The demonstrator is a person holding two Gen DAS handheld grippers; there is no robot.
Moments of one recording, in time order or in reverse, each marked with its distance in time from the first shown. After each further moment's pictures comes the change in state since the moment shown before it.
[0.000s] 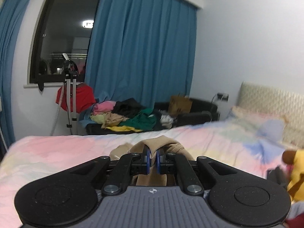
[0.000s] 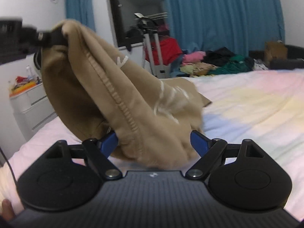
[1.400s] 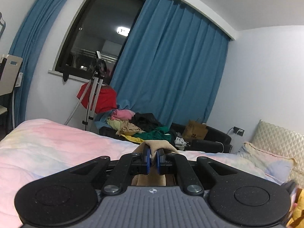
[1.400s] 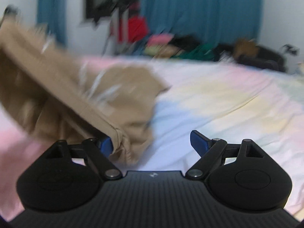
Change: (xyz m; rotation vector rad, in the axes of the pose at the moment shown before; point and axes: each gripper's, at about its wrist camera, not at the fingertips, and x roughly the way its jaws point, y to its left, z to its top) left arm -0.008 0.053 -0.016 -0.193 -0.086 0.082; right arm -0.004 -0.028 0.024 -0.054 0.058 -0.343
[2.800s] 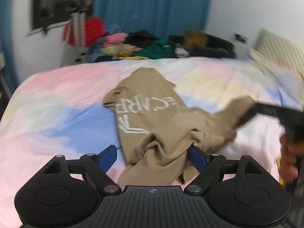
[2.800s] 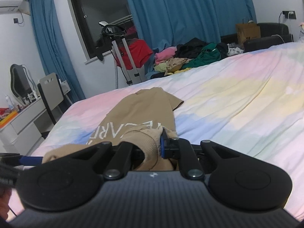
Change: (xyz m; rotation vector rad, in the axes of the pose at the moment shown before) left arm 0.054 0.002 -0.059 0.269 0.545 0.001; right arm 0.001 -0.032 0.003 0.264 -0.011 0.233
